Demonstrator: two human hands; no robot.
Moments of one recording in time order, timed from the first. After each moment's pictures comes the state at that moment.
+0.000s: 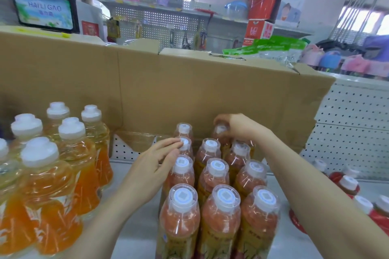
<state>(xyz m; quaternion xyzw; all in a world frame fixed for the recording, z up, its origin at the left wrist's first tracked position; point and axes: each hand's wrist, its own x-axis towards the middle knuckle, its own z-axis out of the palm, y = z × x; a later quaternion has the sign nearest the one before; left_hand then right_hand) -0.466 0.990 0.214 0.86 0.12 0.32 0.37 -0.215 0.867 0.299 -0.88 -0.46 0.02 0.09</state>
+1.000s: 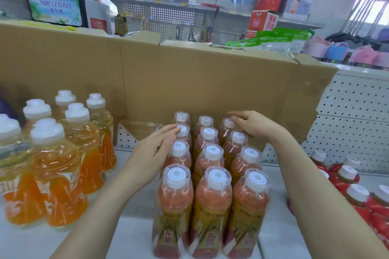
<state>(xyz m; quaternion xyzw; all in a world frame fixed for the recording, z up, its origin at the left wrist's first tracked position) -0.473 0.975 0.218 0.86 0.14 0.33 0.36 -0.221 0.818 0.291 -0.88 -0.40 0.07 0.24</state>
